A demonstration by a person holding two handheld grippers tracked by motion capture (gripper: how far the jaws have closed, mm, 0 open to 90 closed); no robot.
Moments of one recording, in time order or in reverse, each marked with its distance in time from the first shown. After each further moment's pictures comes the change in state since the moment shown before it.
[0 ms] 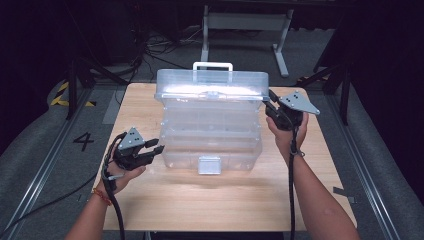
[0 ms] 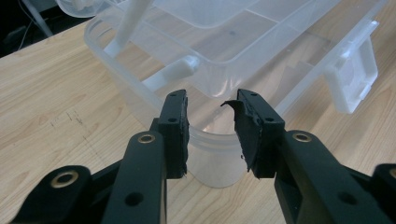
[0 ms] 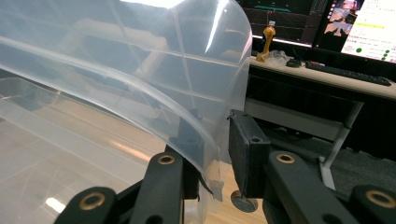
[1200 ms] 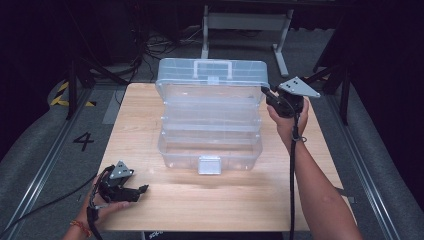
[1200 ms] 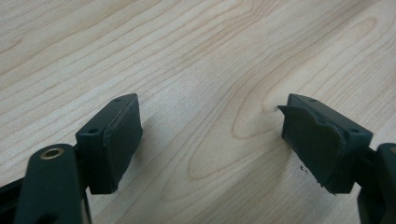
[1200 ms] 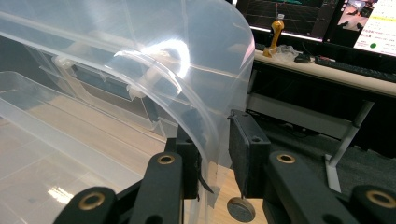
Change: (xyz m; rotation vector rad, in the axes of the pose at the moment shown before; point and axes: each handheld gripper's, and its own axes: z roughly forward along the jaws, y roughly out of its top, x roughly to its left) left arm -0.004 -0.108 -0.010 0.266 0.022 -0.095; right arm -0.018 0.018 0.022 0.041 0.037 -0.011
